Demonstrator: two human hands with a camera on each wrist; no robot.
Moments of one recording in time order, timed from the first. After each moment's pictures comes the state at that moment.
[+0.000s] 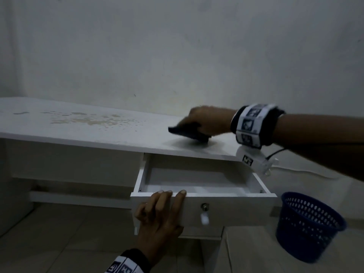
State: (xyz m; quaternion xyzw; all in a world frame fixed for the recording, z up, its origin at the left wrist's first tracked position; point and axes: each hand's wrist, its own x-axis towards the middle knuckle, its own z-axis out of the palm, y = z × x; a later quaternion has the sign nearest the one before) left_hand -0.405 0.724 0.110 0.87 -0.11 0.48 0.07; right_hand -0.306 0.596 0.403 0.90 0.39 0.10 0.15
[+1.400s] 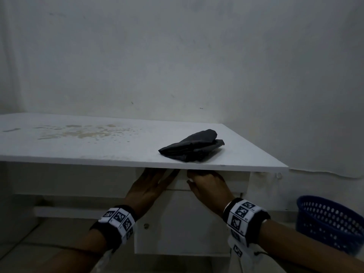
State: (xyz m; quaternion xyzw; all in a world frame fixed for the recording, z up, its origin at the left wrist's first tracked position) left_hand -0.294 0.783 0.173 0.88 -0.22 0.42 -0.04; right_hand -0.265 0.564 0.209 0.85 0.34 0.39 -0.07
